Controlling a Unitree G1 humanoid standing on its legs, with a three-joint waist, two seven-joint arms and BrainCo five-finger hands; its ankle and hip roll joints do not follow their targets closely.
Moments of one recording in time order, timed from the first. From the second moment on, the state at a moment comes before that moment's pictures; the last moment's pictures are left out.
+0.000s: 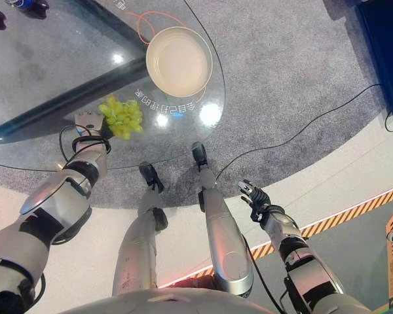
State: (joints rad) left arm -1.01 0.46 -0.83 1.37 0.59 0.35 0.38; right arm -0.36 -0.30 0.35 1.05 0.80 -0.07 0.22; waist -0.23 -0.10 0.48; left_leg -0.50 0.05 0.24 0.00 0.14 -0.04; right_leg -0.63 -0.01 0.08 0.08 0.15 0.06
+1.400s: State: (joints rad) left arm -0.13 0.47 -0.34 0.34 -0.12 -0.05 0.00; right arm 0.02 -0.31 0.24 0.36 0.63 0.00 0.32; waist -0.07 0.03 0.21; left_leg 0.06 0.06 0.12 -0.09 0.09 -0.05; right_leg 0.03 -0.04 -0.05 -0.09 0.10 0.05
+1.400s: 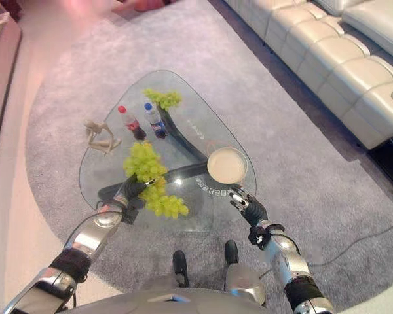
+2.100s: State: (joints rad) left arm -0.14 0.63 -0.39 0.04 -0.32 -0.10 -0.52; right arm 0.01 -0.38 0.41 0.12 0.80 0.53 0.71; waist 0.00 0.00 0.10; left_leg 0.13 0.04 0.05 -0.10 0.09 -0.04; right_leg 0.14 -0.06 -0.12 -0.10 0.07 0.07
